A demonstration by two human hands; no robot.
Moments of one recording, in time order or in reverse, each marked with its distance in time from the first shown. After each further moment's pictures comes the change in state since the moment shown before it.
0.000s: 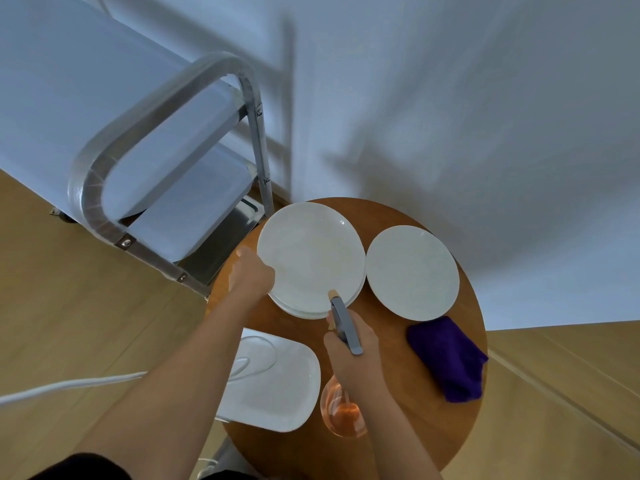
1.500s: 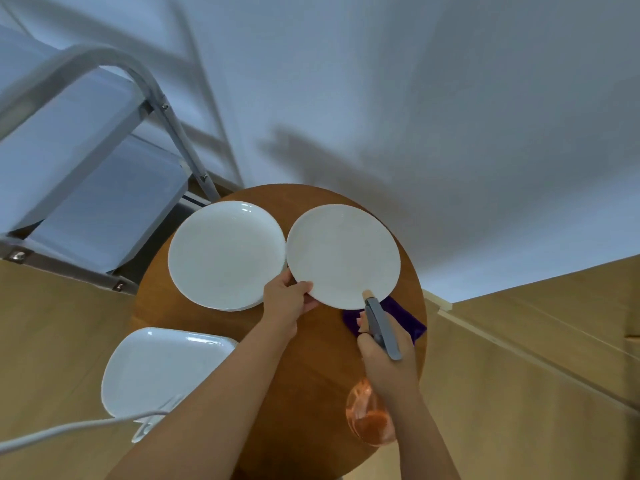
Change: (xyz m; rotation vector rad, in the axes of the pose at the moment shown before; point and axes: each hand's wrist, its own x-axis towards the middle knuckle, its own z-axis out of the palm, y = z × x) left_hand -0.128 0.065 0.150 -0.817 -0.317 -0.125; right_hand -0.014 0.055 -0.159 0.027 0.218 0.192
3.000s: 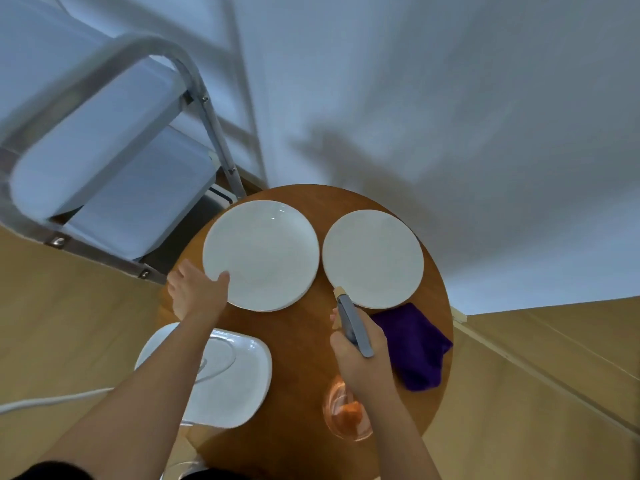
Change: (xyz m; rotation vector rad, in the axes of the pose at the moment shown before) left_hand 0.053 0.049 -0.154 0.951 0.606 0.102; right_hand -0.004 -0.032 0.069 0.051 -0.197 -0.106
